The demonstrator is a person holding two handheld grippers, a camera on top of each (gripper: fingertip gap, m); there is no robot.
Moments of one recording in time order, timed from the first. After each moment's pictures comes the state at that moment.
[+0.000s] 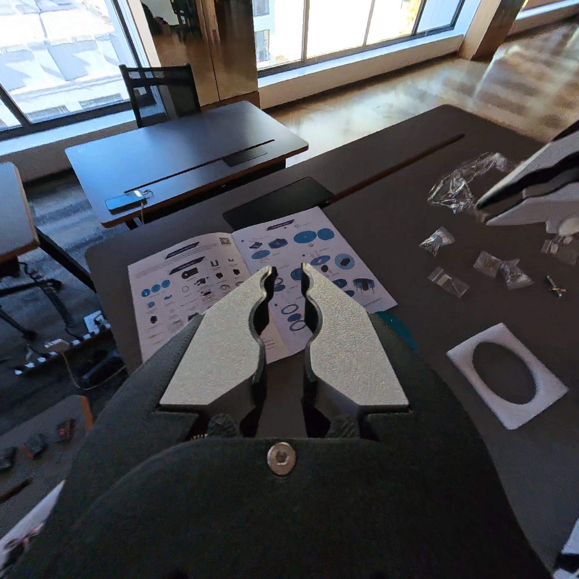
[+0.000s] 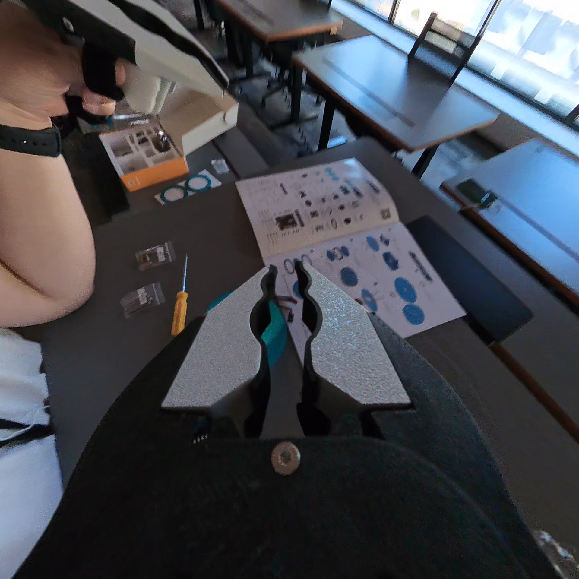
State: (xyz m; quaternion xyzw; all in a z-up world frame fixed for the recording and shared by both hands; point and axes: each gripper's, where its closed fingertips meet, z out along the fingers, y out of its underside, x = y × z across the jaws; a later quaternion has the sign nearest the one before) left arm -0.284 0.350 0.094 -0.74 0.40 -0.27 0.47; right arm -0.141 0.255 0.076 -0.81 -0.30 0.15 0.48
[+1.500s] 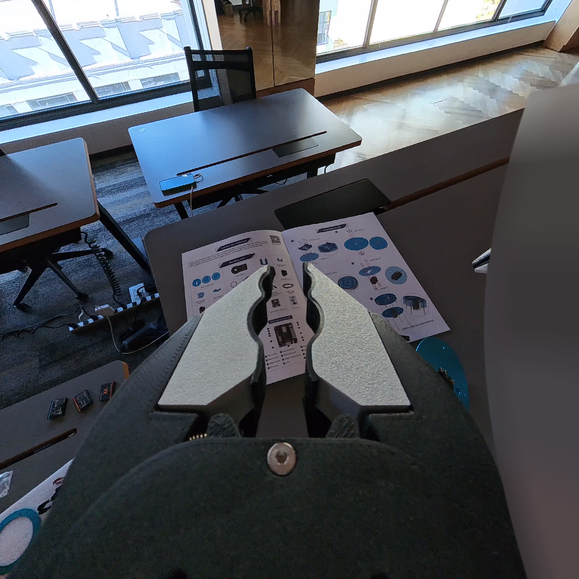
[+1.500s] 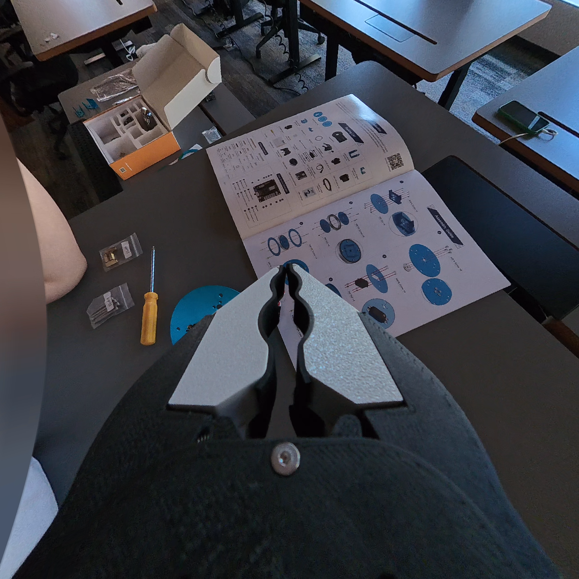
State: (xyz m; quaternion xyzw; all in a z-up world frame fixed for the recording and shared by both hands) left arm -0.301 0.405 0.097 -0.78 0.34 -0.21 0.48; right arm -0.131 0.305 0.005 -0.85 -0.26 0.18 0.42
